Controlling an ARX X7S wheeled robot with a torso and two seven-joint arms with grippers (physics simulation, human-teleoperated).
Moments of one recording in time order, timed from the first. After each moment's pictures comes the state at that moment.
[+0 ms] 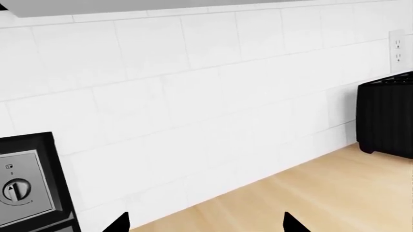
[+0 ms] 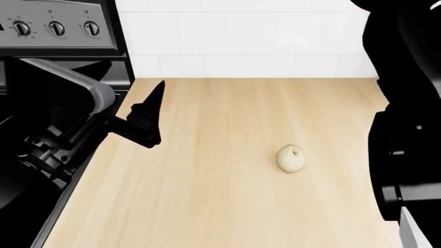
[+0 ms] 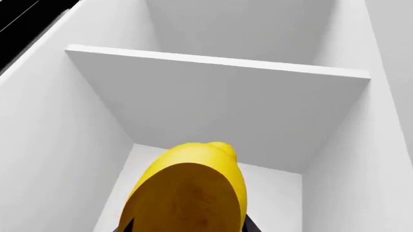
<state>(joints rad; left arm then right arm) -0.71 -0.53 -0.05 0.72 -0.86 -1.10 -0.09 1.62 0.17 -0.41 -0.21 0.43 0.75 0.29</state>
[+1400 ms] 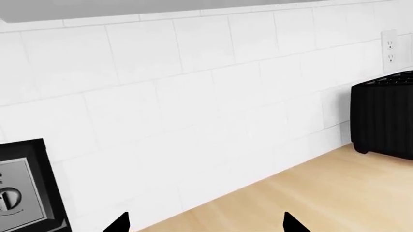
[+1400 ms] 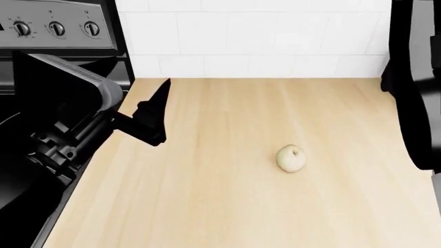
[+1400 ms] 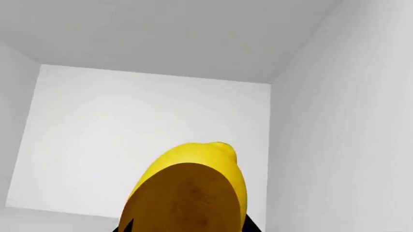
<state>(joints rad) -0.75 -0.54 0.00 0.70 -0.88 -1.08 -0.12 2.10 0.01 -0.45 0.94 0.45 0.56 0.20</state>
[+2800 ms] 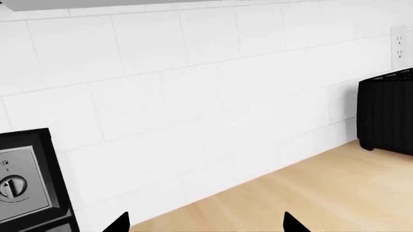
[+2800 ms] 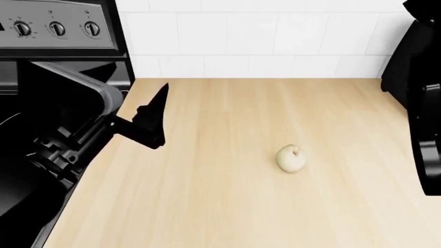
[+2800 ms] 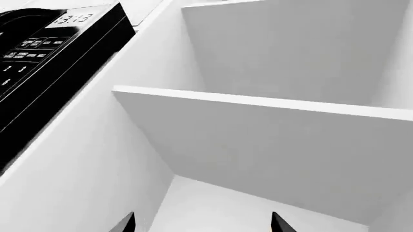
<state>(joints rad) -0.70 -0.56 0.02 0.69 -0.87 -1.03 -0.13 1.84 0.21 -0.56 0.16 0.62 0.43 0.14</state>
